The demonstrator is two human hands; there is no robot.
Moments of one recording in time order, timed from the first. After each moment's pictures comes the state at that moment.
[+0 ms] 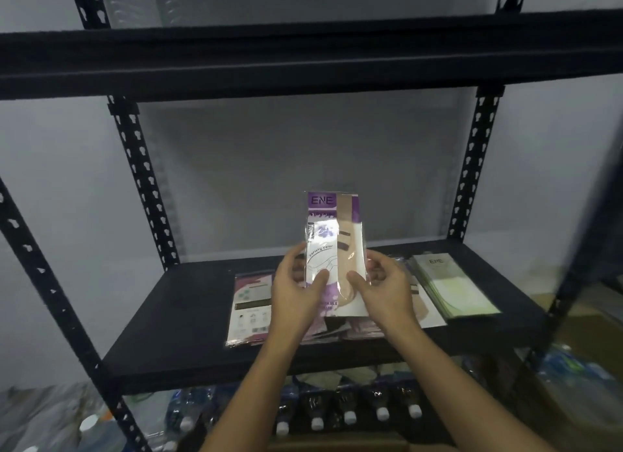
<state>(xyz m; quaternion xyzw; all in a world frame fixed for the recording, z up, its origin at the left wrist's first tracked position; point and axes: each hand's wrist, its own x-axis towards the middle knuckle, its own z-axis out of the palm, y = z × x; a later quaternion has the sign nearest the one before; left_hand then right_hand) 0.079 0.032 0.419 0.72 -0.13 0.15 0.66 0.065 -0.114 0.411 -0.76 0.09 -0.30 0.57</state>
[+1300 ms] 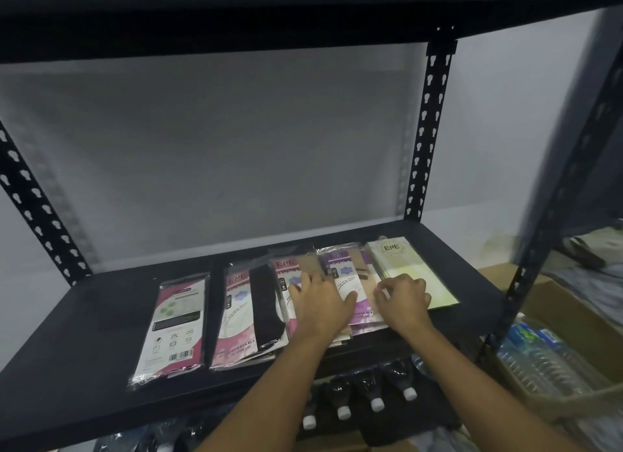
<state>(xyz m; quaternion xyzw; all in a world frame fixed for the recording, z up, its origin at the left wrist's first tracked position) 0.162 -0.126 0.331 0.97 -0.18 0.11 0.15 0.115 -0.266 0.322 -0.91 0.25 -0.21 0.26</state>
